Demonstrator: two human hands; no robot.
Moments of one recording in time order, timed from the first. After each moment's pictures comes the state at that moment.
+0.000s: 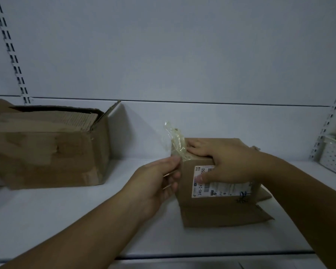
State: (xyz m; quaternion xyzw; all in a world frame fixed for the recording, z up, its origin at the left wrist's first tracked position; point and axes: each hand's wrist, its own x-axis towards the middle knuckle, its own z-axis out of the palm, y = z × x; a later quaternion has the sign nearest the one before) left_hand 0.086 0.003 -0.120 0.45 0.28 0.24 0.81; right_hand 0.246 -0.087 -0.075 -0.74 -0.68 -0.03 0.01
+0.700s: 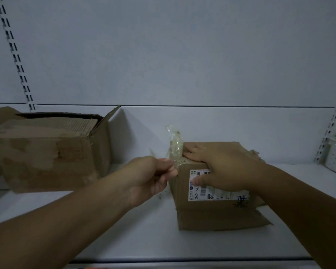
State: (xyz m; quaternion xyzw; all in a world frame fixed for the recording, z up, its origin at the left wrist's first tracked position) left_hand 0.082 0.009 -0.087 0.48 0.33 0.19 0.79; right_hand 0.237 -0.091 -0.078 -0.75 -0.66 -0.02 0.03
